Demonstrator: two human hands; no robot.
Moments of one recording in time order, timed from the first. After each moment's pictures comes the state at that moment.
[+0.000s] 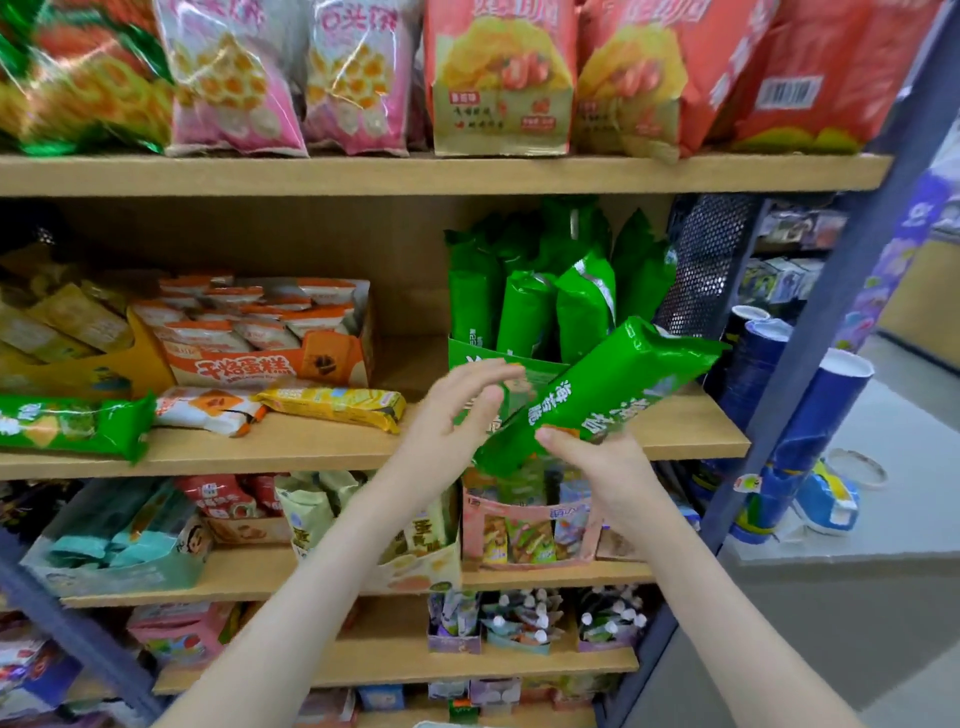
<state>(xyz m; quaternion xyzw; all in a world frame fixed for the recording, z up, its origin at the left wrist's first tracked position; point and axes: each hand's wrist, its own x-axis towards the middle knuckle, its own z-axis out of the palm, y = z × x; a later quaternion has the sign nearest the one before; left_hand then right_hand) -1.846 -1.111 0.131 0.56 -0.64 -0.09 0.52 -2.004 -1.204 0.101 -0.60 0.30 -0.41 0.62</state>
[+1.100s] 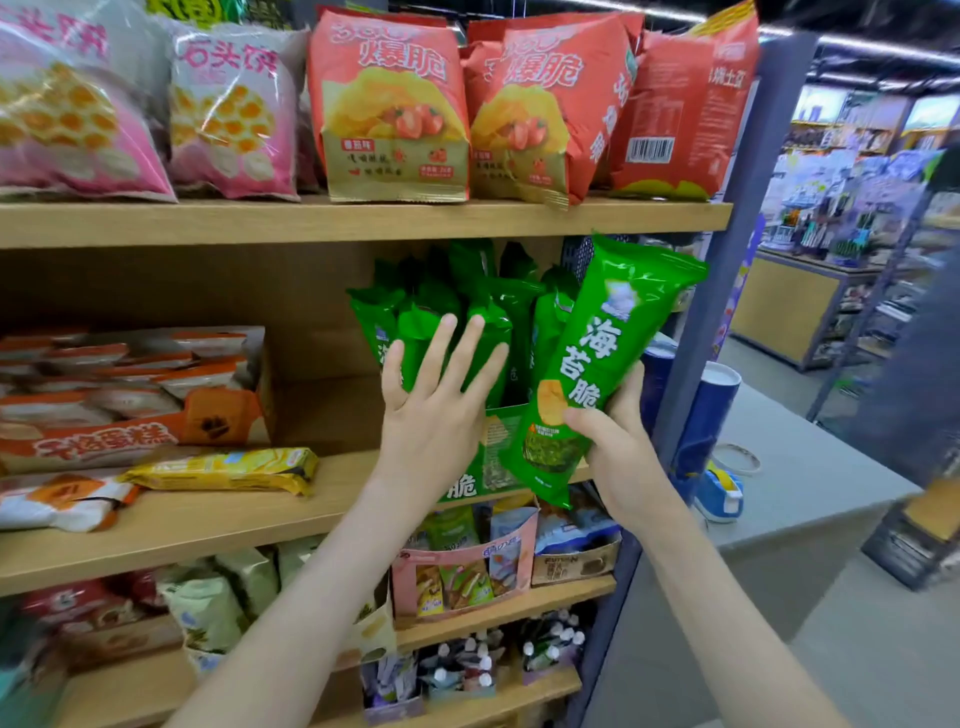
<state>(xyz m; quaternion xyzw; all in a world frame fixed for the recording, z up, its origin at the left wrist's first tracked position) -1.868 -1.195 0.135 0.58 -0.58 0.50 0.25 -2.050 -1.220 0.147 -0.64 0.20 -0.55 0.50</state>
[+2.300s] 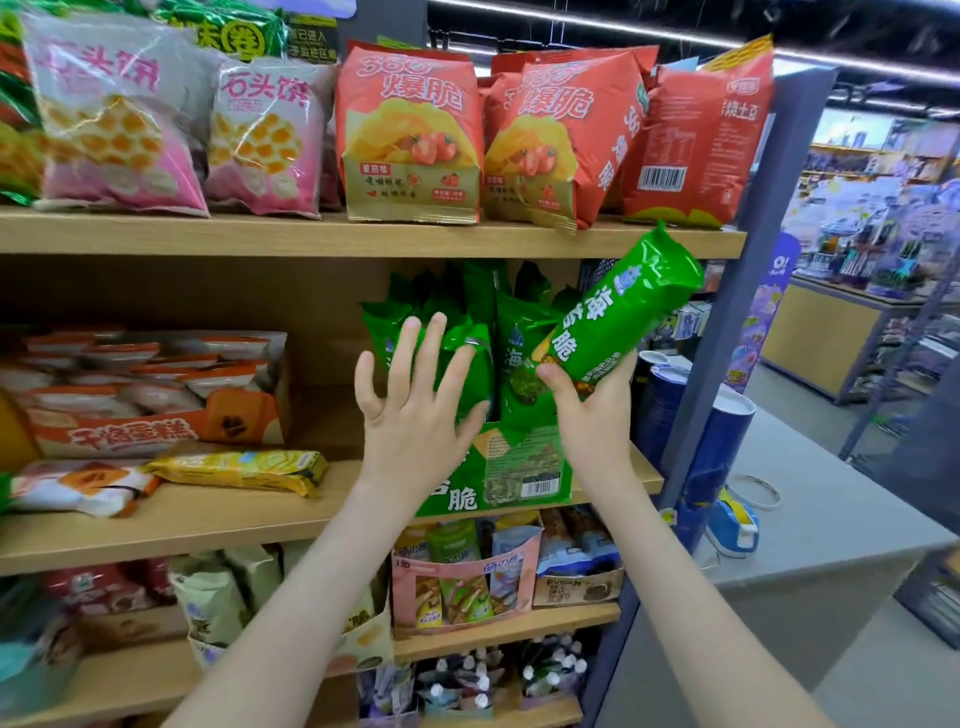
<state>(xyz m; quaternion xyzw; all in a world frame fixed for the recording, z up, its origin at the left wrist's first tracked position) -1.857 -1.194 0.141 0.61 -0.50 0.54 0.28 -2.020 -1.252 0.169 -0.64 0.30 -0.63 0.31</state>
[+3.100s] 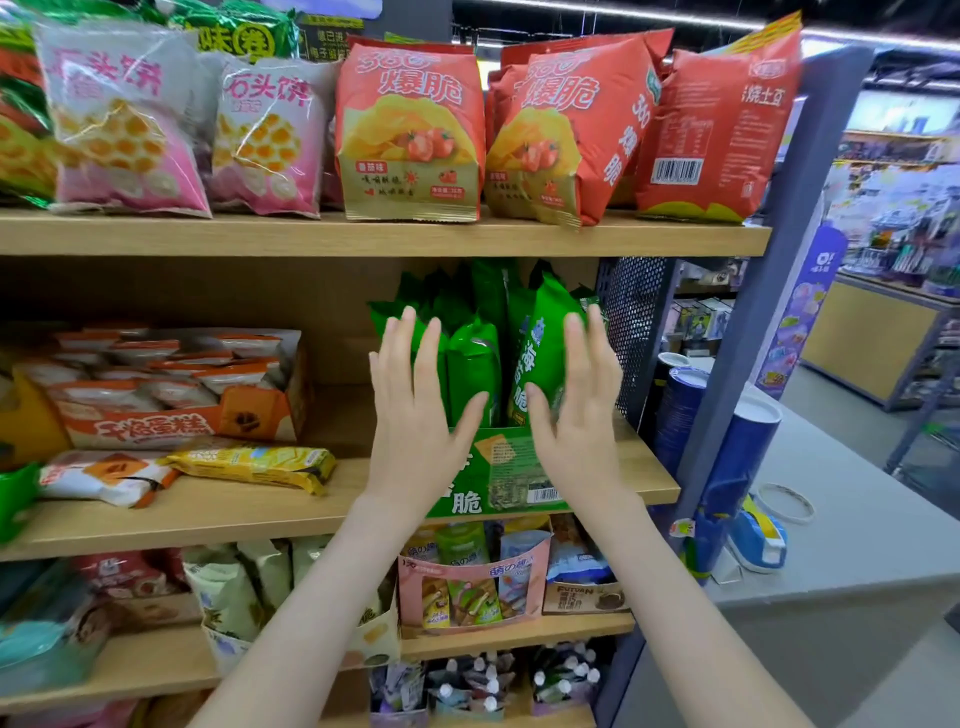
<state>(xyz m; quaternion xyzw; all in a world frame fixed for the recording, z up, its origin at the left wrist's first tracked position) -1.869 -1.190 0.145 0.60 -0.57 0.31 0.47 -2.011 -1.263 0.150 -0.77 0.21 -0.60 0.01</state>
